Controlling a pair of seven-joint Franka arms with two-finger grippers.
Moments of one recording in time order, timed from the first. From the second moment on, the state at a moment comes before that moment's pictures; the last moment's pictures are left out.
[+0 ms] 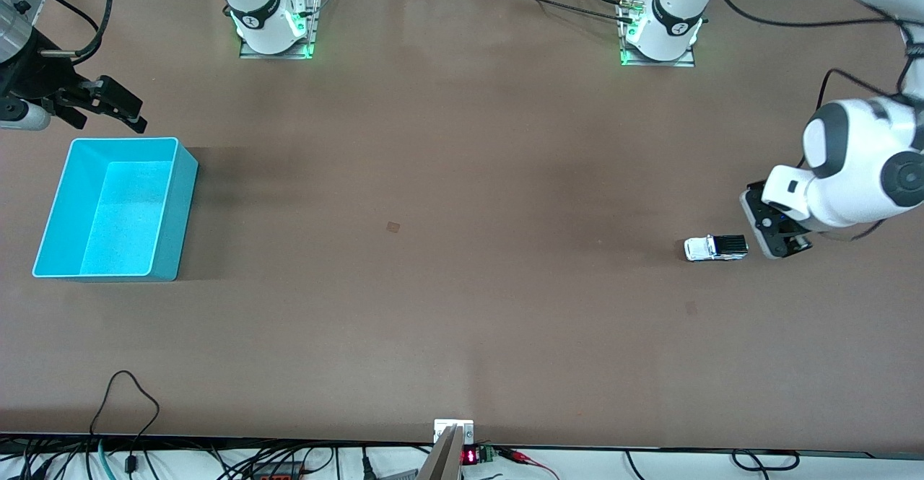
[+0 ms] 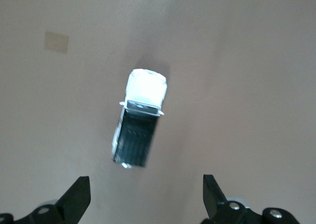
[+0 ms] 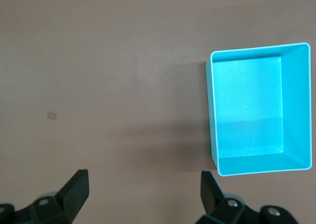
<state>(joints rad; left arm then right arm) 0.13 0.36 -0.02 -1.95 0.07 2.20 1.36 0.07 -0.12 -0.03 -1.77 0.01 1.70 0.12</state>
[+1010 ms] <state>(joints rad) 0.13 0.45 -0.03 -2.10 0.07 2.56 1.53 0.07 -0.12 -0.03 -1.77 0.01 1.70 0.12</state>
